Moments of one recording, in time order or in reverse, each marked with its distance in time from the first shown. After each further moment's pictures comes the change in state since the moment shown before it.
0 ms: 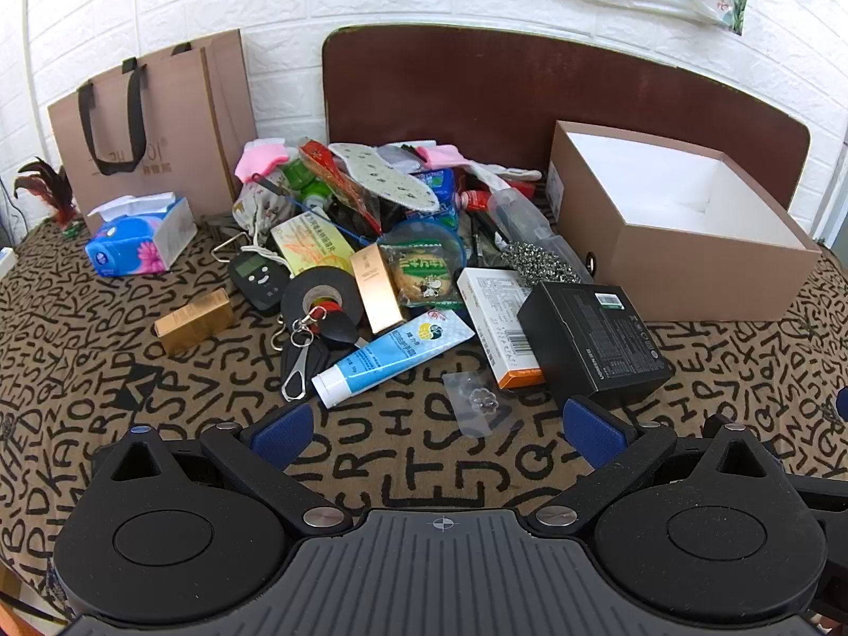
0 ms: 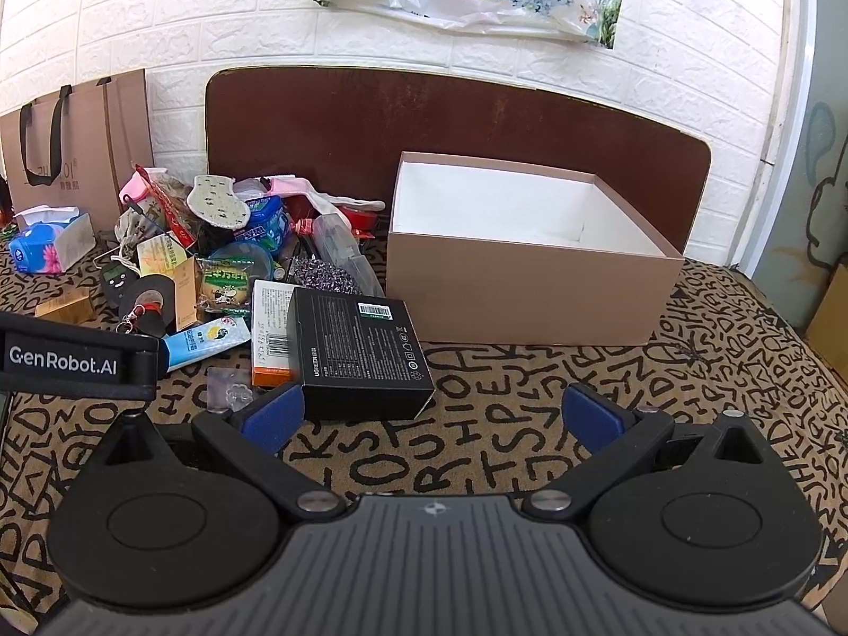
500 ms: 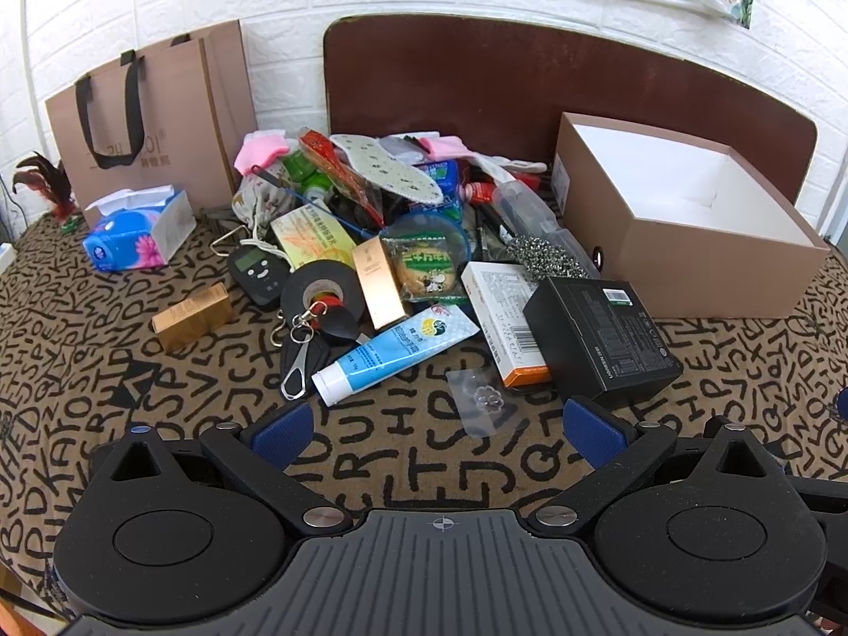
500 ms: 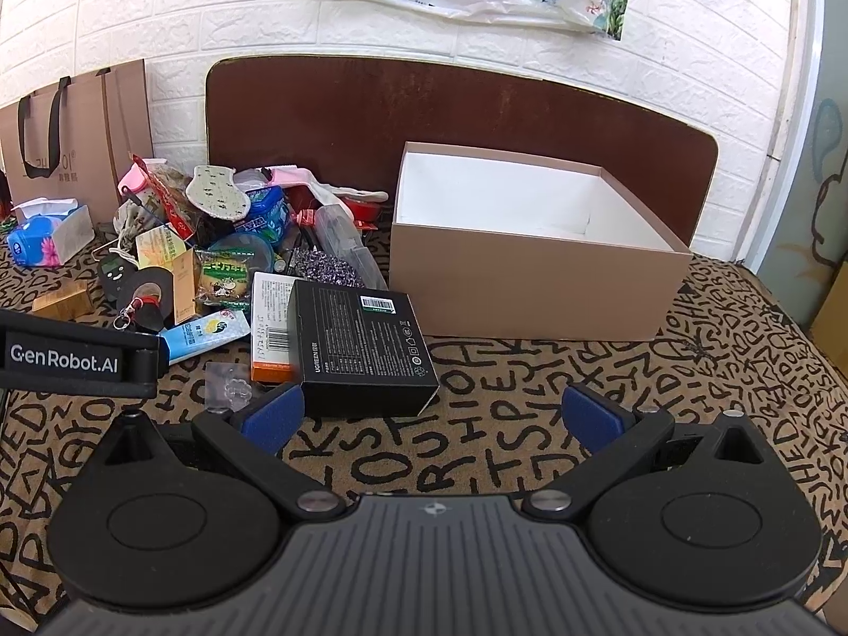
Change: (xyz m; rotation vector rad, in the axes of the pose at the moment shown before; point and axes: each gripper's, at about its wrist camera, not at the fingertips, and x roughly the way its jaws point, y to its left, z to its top) left arm 0.013 0.002 0.001 -0.005 0.019 0.008; right arm 0.009 0.002 0.001 -0.007 0.022 0.005
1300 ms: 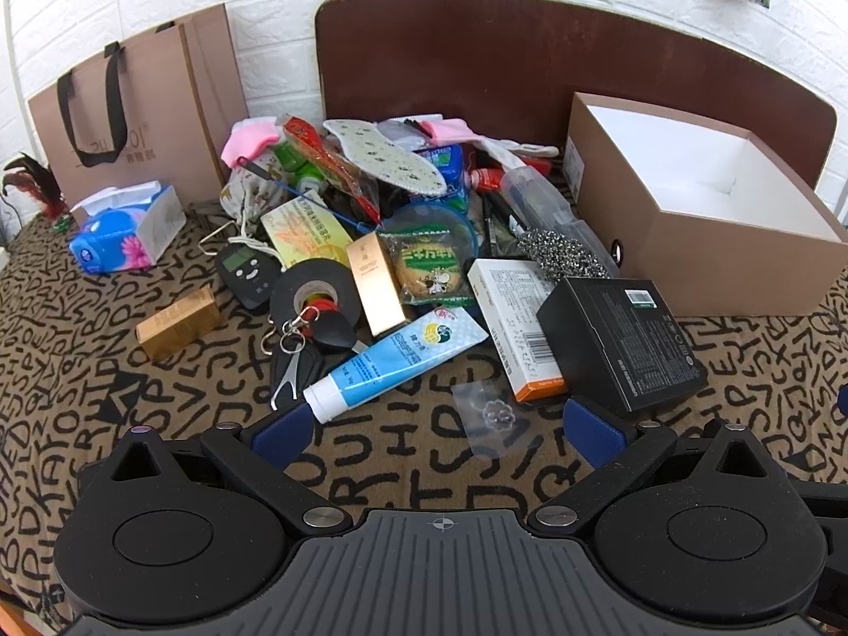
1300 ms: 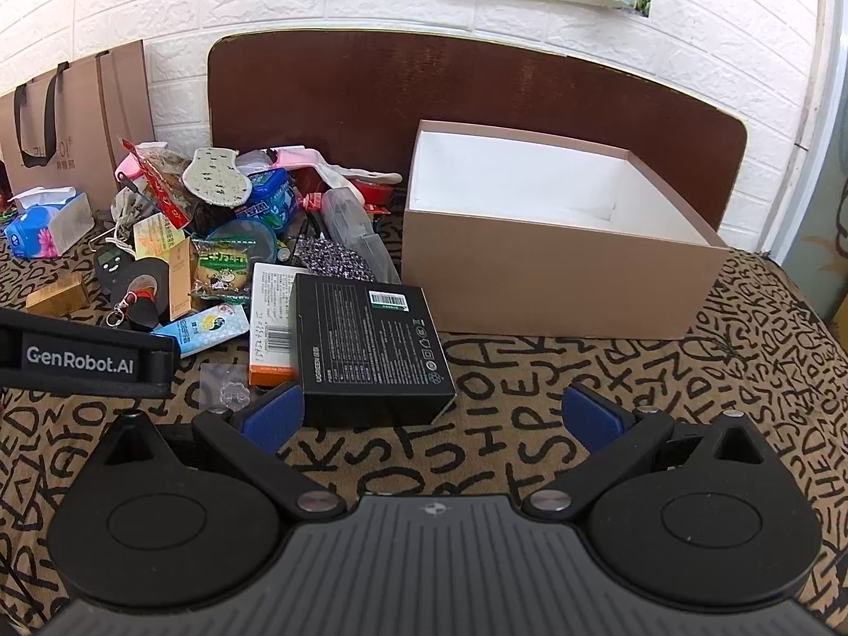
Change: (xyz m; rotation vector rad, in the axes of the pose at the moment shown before) left arm 0.034 -0.006 0.019 0.016 0.055 0.025; right arm 0.034 0.000 0.010 -0.011 0.047 0.045
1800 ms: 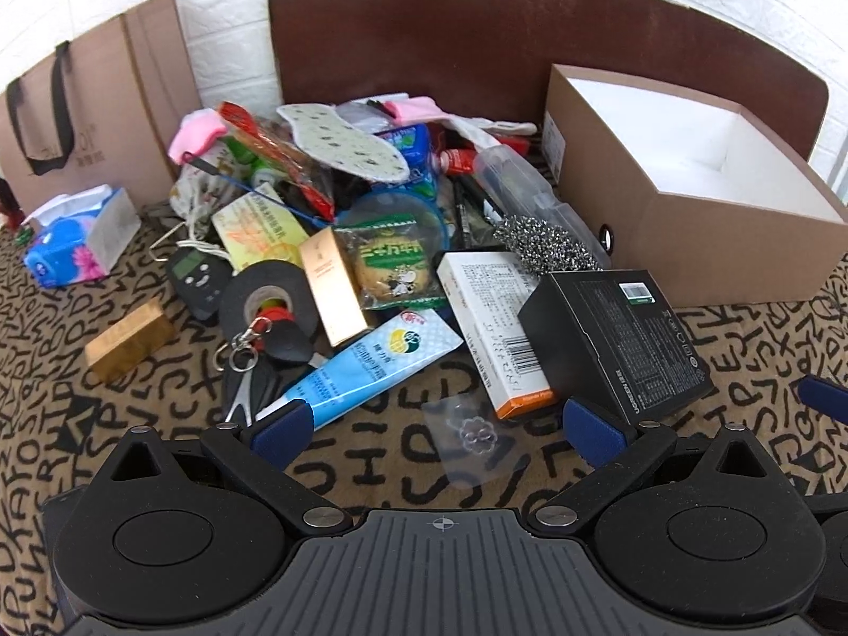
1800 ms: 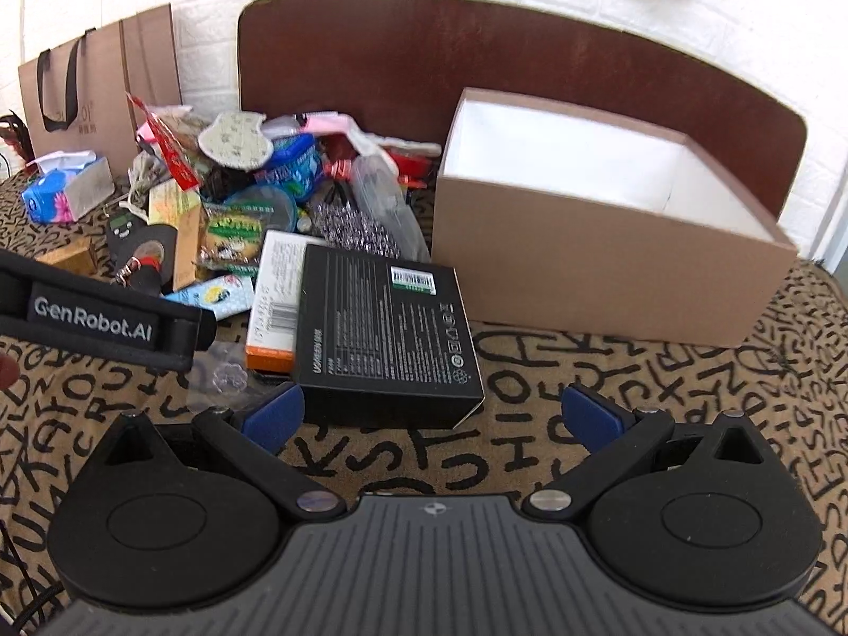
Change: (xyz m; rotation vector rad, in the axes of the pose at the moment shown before) left arm 0.042 -0.011 0.013 0.043 0.043 -0.052; right arm 0.047 -0.005 -0.003 -0.058 0.050 0.097
